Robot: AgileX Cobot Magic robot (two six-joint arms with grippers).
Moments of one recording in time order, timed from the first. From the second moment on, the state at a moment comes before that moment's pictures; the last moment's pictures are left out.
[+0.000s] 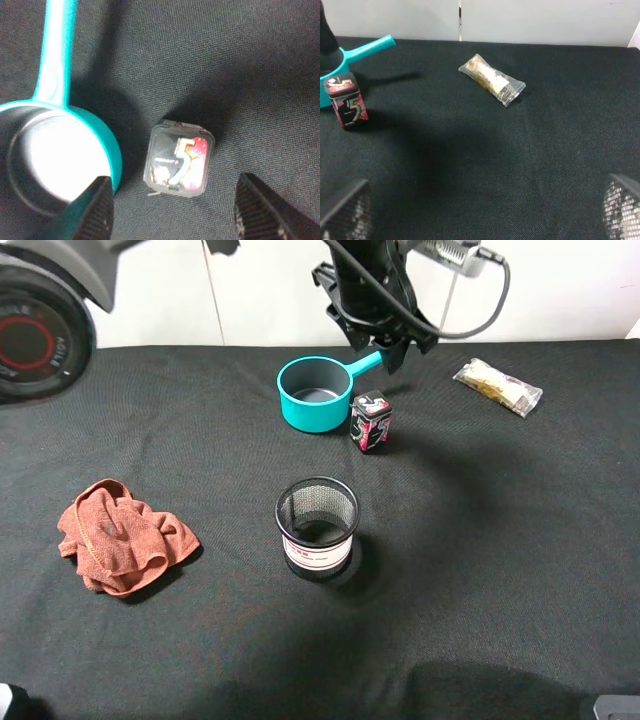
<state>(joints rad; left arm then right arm) -0.75 2.36 -2.32 0.04 1.12 0.10 0.01 0.00 -0.50 0.08 1.03 -0.14</state>
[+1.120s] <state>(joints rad) -0.75 2.00 -2.31 0.15 1.17 0.10 0.01 0.00 -0.50 0.08 1.03 -0.14</state>
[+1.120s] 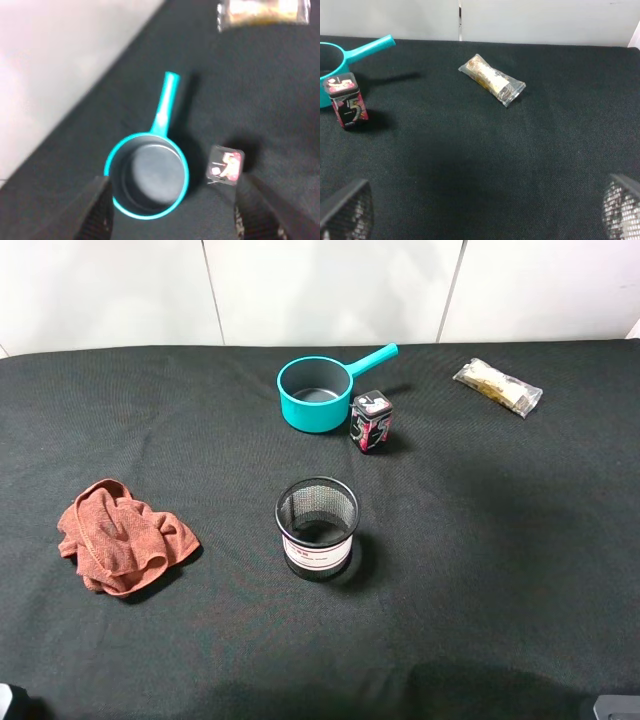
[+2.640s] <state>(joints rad) -0.06 0.44 -0.68 0.10 1.17 0.00 0.01 0.00 -0.50 0.08 1.03 -0.14</state>
